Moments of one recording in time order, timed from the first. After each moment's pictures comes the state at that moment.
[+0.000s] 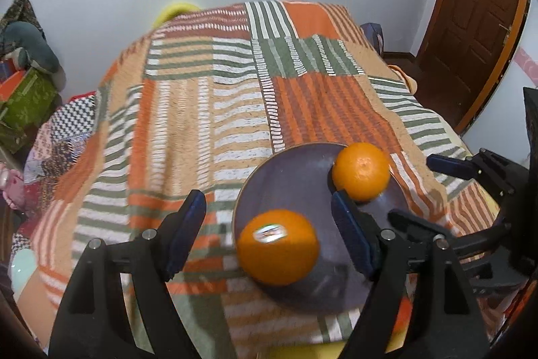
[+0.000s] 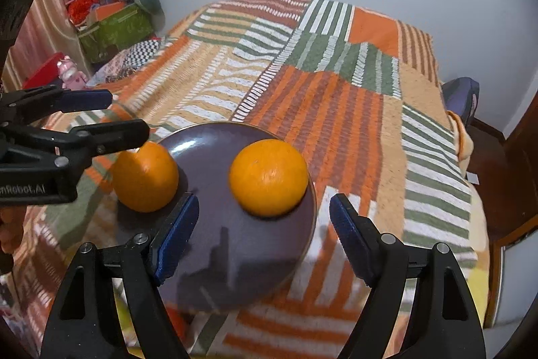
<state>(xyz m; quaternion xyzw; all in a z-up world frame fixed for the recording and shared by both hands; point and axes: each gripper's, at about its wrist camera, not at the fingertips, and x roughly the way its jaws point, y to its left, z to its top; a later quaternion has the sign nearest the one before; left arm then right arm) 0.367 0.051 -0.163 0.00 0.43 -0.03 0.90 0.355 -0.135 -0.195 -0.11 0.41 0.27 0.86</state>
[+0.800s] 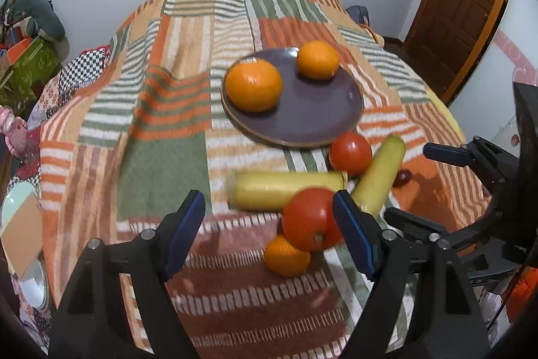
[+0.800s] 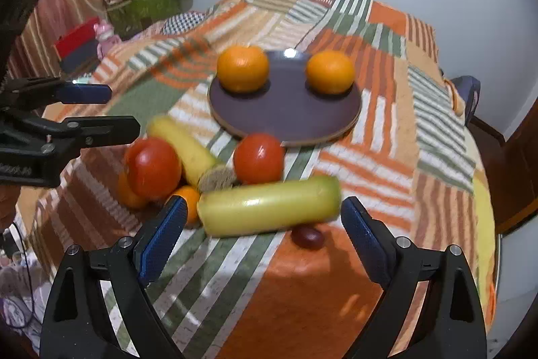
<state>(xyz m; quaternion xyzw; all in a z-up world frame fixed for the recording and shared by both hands) 0.205 0.038 -0.194 -0.02 0.46 -0.05 0.89 0.221 -0.149 -0.220 -0.15 0.42 0.29 0.85</state>
